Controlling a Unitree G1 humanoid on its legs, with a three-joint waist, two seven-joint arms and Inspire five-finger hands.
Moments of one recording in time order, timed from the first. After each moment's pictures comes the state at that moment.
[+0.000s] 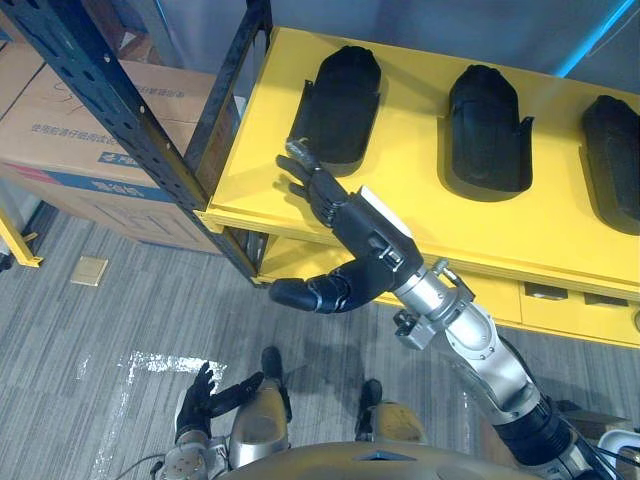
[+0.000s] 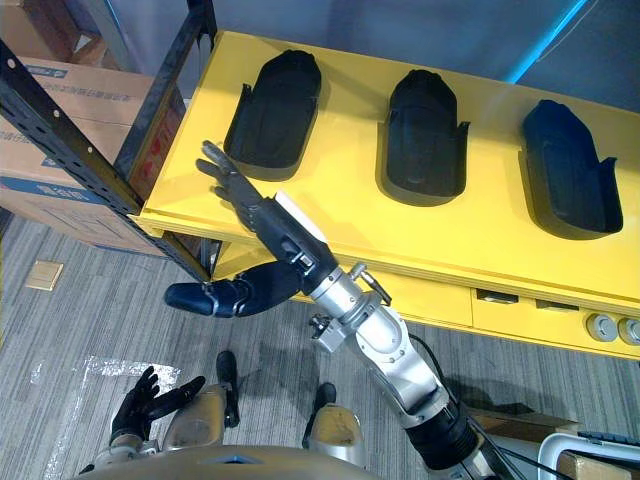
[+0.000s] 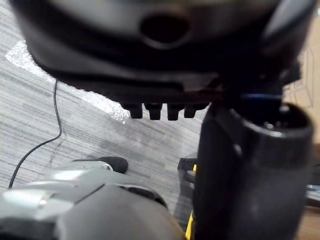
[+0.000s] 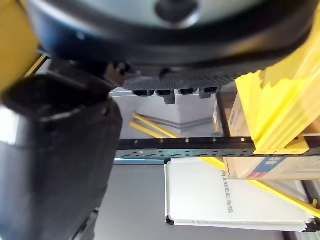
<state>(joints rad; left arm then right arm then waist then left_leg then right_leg) 0.28 0.17 0.00 0.82 -0.28 -0.31 0.09 -0.12 -0.39 0.46 -0.41 0.33 -0.19 0.23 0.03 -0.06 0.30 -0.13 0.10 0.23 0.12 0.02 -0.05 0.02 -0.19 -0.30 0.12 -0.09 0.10</state>
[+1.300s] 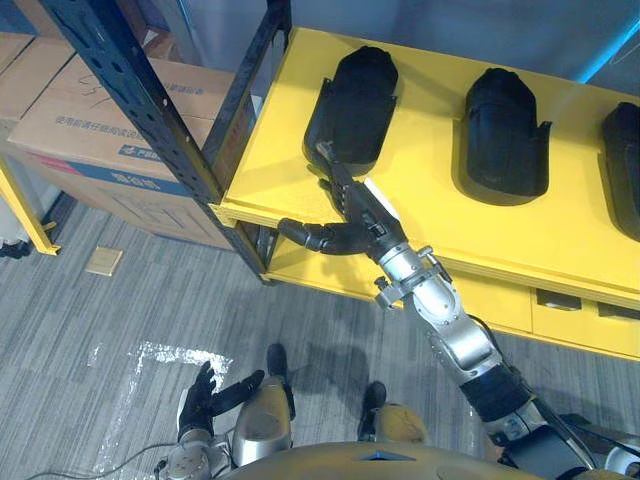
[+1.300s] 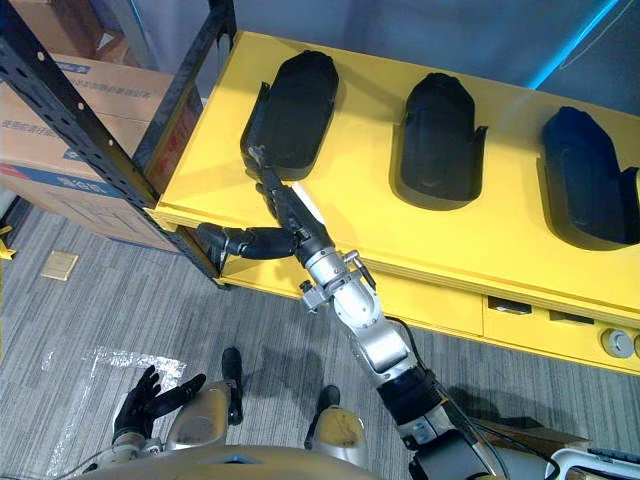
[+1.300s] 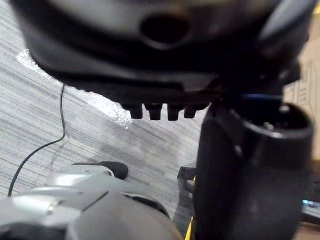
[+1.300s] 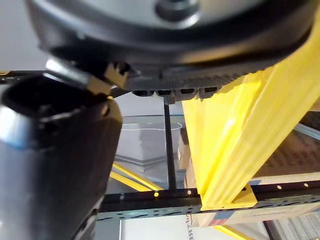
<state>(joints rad) 0.27 0.16 0.01 0.82 -0.28 -0.30 0.10 -0.26 -0.27 0.42 -0.03 0.21 -0.13 0.03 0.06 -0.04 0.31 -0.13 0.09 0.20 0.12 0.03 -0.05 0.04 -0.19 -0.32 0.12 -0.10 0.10</state>
